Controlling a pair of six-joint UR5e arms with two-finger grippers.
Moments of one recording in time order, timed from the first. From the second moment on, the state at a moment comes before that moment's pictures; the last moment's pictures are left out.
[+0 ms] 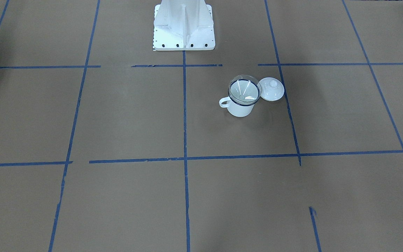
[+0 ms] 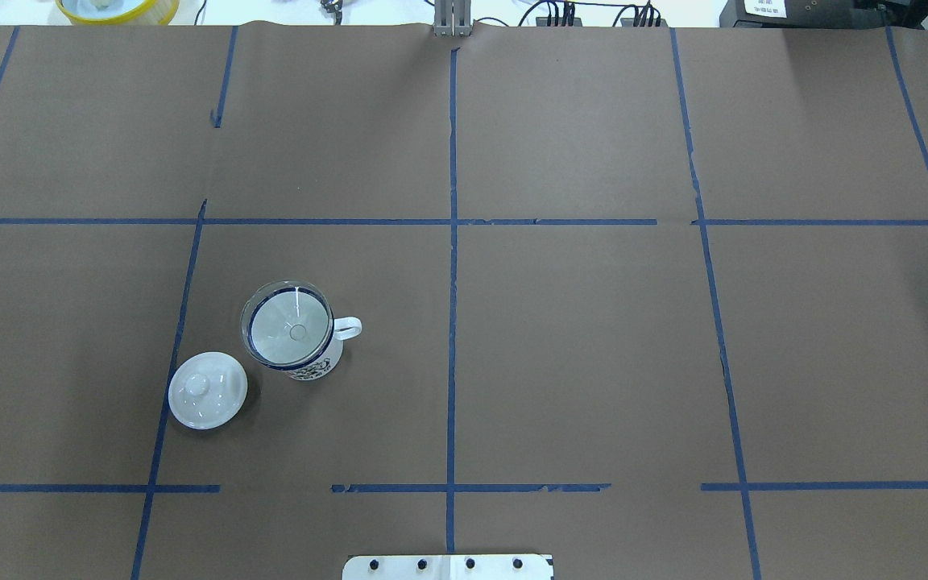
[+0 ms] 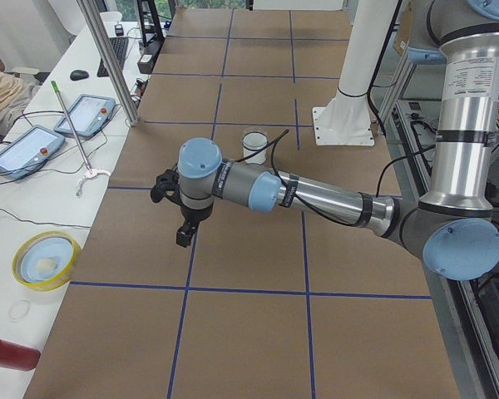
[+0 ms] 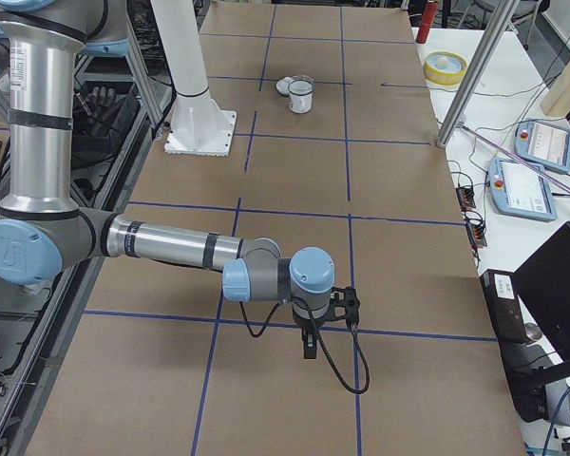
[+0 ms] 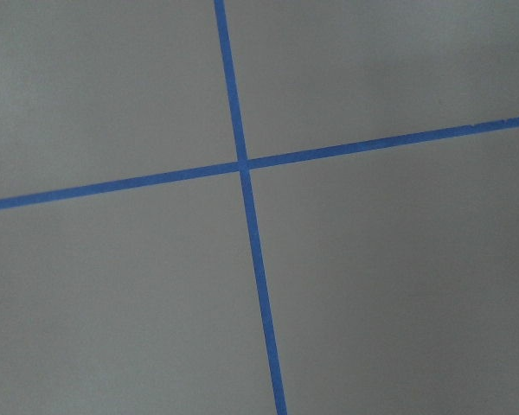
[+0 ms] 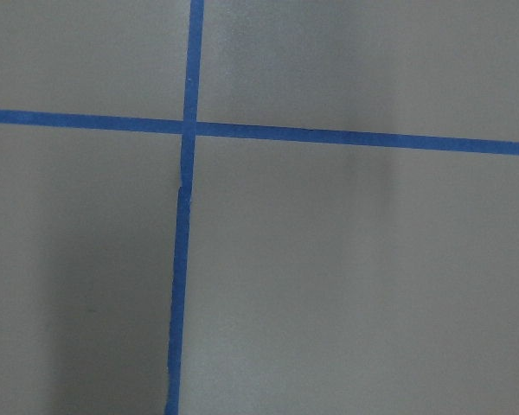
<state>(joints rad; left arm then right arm) -1.56 -1.64 -1.78 -1.69 -2.39 0.11 1.56 -1.68 1.56 -1.39 2.29 0.01</state>
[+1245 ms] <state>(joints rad) -1.01 -1.76 -1.93 -1.95 -2.21 -0.81 1.56 -1.68 1.56 -1.39 2.29 0.01</state>
